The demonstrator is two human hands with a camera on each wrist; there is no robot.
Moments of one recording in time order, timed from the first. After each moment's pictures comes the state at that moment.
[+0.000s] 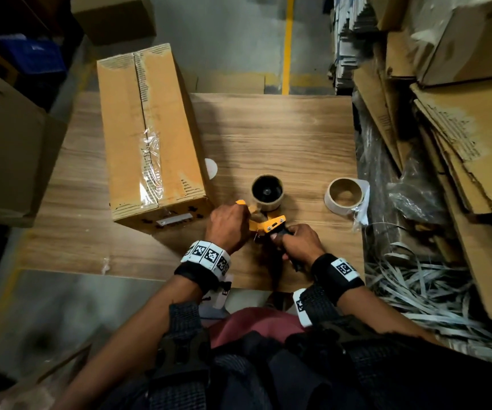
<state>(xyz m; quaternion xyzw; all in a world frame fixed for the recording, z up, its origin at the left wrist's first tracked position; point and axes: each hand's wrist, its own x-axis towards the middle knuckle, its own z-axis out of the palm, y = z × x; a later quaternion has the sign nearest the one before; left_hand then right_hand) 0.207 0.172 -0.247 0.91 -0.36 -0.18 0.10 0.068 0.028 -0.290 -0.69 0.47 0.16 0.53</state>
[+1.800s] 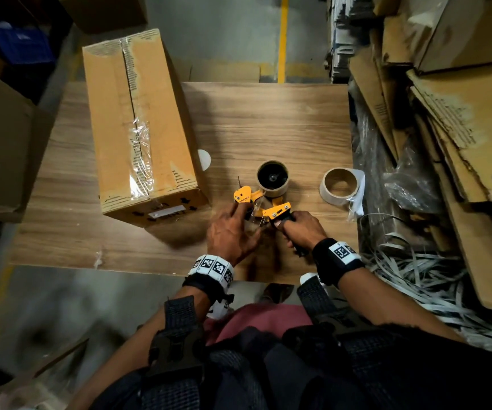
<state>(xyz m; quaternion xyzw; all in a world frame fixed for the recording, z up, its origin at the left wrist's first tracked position) 0.164 0.187 -0.285 0.90 -0.35 -0.12 0.21 0.066 0.009 -0.283 -0.71 0.46 0.18 0.50</state>
